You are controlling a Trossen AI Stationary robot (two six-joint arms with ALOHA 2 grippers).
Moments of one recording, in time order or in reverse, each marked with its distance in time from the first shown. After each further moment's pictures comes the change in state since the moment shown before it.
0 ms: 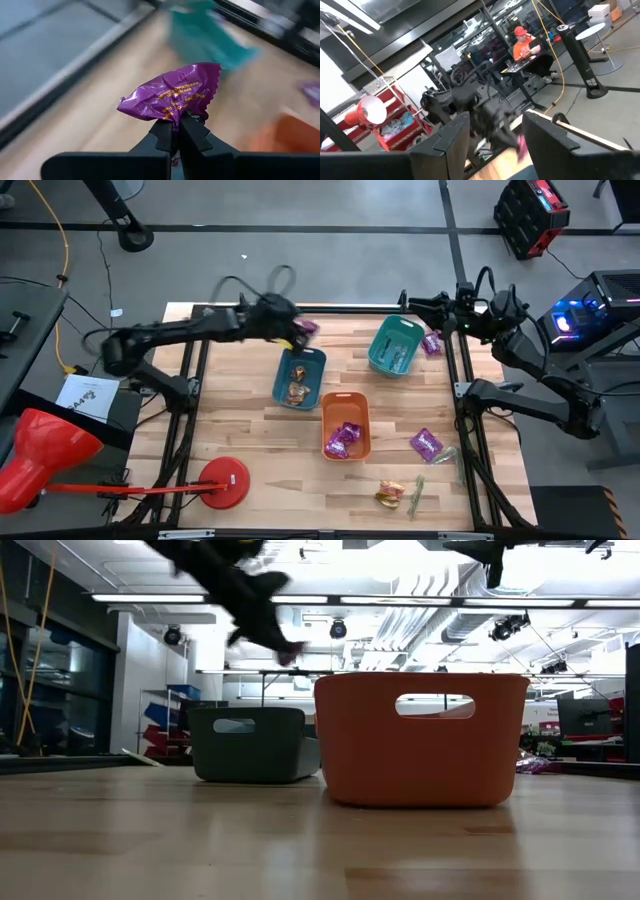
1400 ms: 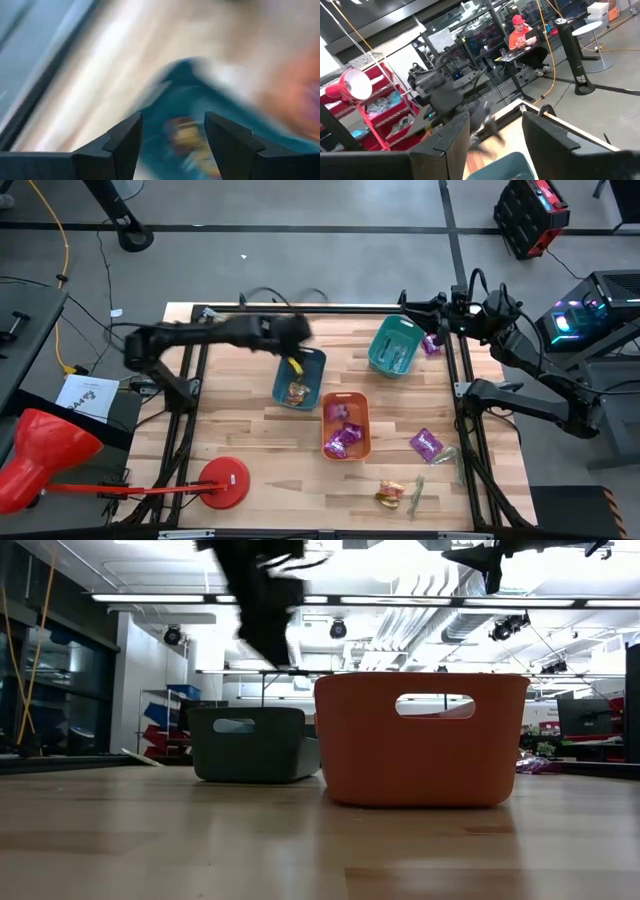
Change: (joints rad) left arm -0.123 0.138 0.208 -0.475 -0.228 0.024; right arm -0.001 0.013 0.000 -0.068 -0.025 -0.138
